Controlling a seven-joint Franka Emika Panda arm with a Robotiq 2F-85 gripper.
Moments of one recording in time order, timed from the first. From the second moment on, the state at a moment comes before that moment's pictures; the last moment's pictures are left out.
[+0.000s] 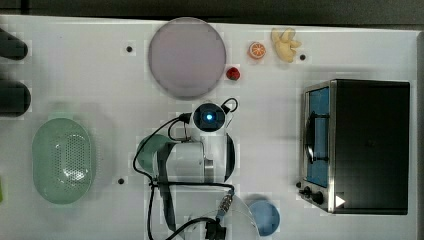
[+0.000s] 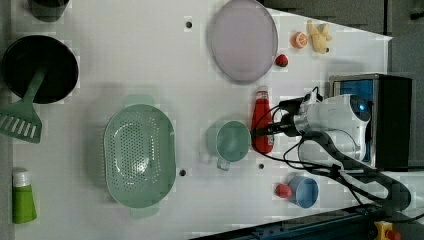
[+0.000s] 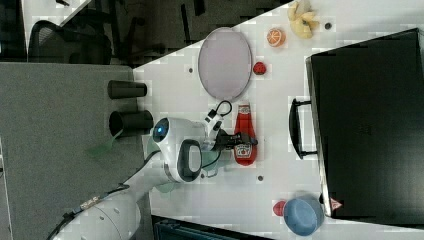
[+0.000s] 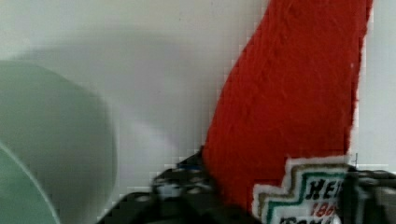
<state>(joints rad) -0.10 0.45 0.15 -2.32 -0.05 0.98 -0.88</state>
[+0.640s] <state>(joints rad) -0.12 0.12 0.19 -2.29 -0.05 0.67 -0.88</state>
